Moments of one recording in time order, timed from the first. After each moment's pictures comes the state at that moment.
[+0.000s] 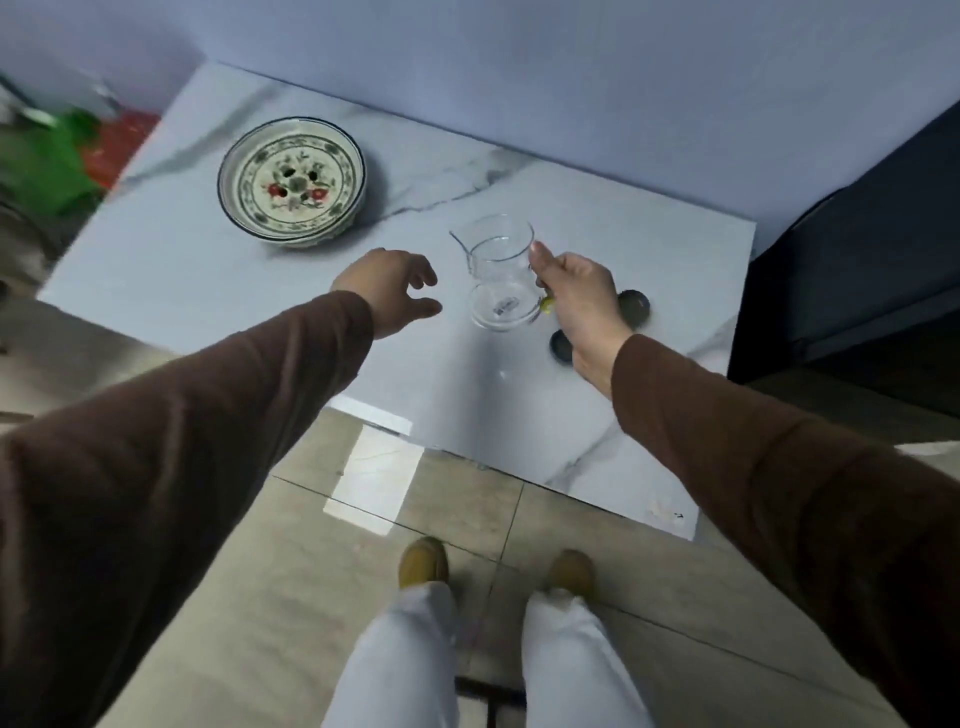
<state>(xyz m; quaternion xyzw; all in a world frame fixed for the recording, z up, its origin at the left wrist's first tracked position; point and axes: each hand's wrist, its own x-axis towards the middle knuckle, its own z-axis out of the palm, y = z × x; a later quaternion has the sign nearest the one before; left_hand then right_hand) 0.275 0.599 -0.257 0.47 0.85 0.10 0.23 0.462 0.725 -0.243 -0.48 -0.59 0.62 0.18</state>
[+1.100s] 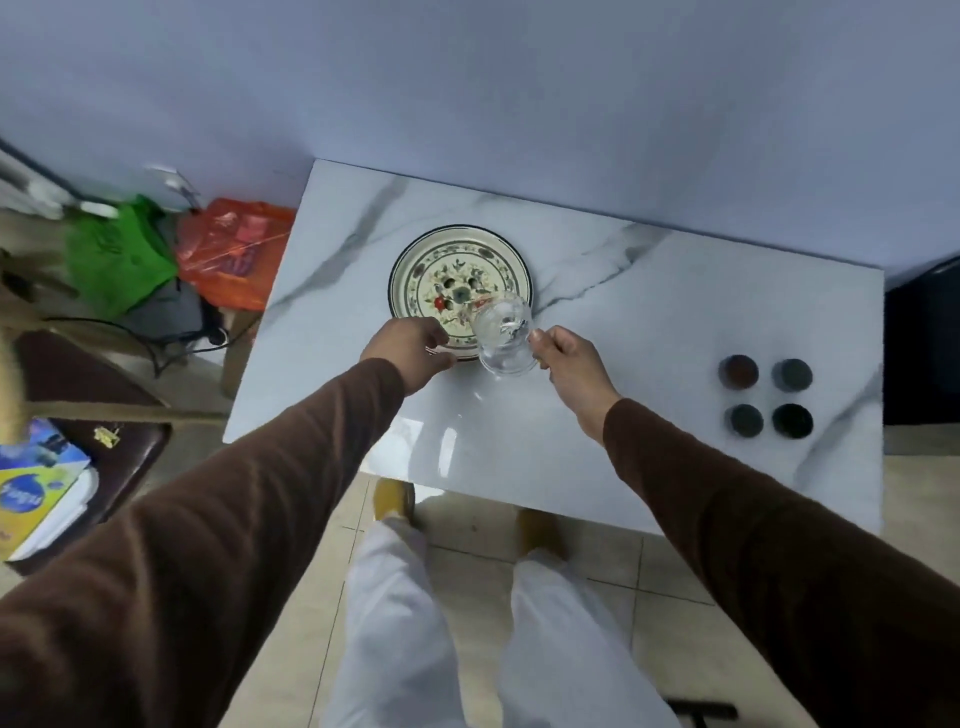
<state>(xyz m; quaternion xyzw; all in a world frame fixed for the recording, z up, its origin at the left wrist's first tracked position) -0.071 0.517 -0.243 0.43 0.83 0.13 0.34 0.135 0.623 -0.247 -0.52 -0.59 0.61 0.08</state>
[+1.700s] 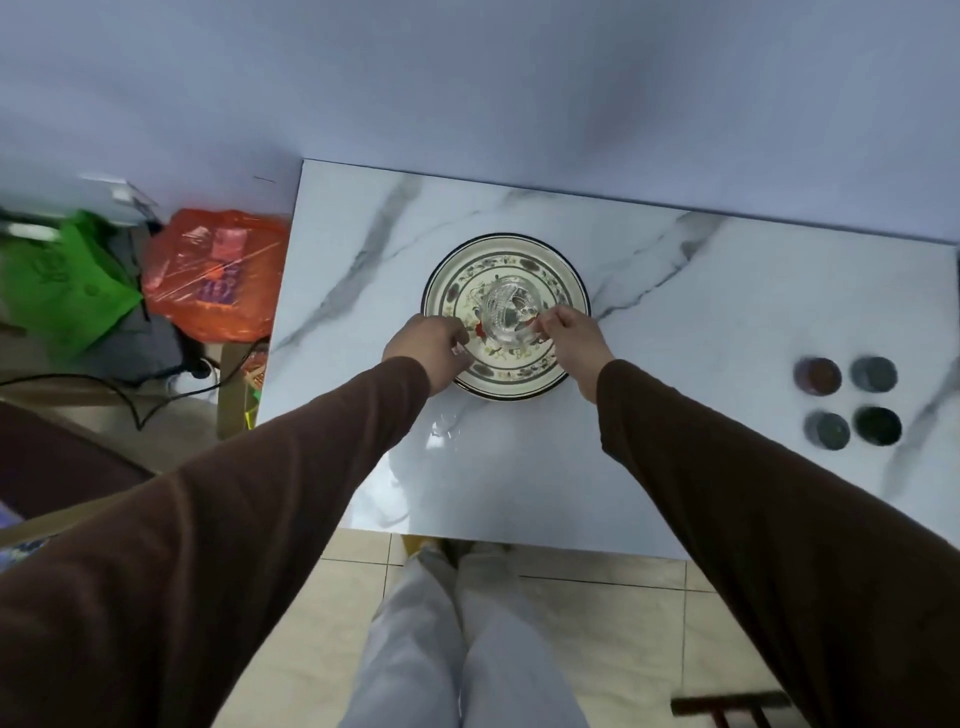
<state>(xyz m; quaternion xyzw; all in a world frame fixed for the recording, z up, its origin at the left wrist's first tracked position) -0.183 0.565 -0.339 0.50 0.79 0.07 0.36 -0.002 0.672 -0.350 -0.59 -0.58 0.55 0.06</state>
